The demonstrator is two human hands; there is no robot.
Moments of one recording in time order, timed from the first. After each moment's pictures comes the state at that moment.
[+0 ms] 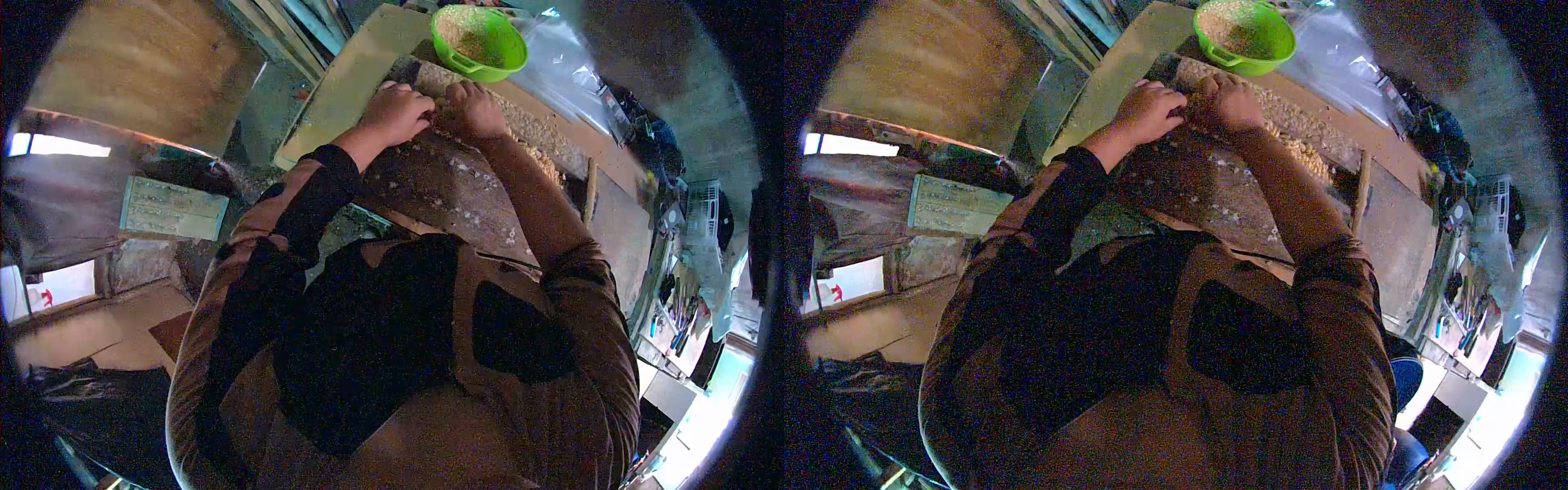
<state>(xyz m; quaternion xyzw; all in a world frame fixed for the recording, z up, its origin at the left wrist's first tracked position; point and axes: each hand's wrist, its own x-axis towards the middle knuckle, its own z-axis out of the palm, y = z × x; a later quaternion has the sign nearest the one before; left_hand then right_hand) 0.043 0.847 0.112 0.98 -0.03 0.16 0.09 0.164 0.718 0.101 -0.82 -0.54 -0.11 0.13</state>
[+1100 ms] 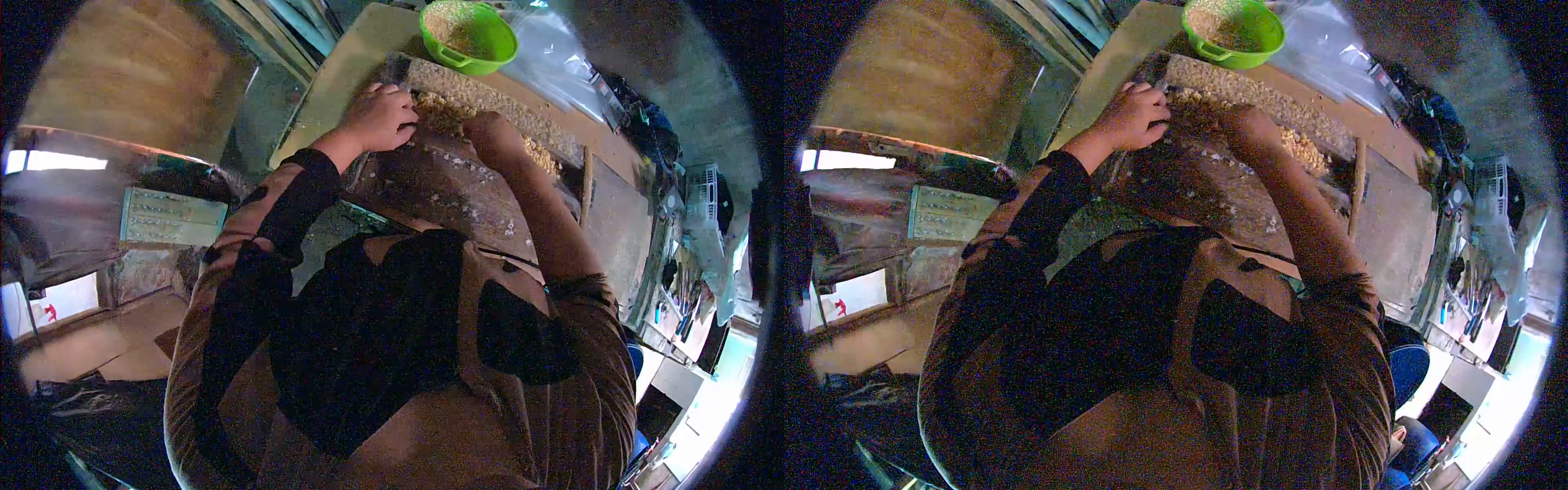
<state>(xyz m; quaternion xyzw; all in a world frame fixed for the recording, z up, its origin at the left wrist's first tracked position) 0.026 0.859 0.110 0.97 -0.14 0.17 0.09 0.148 0.662 0.116 -0.86 -0.50 0.08 0.06</state>
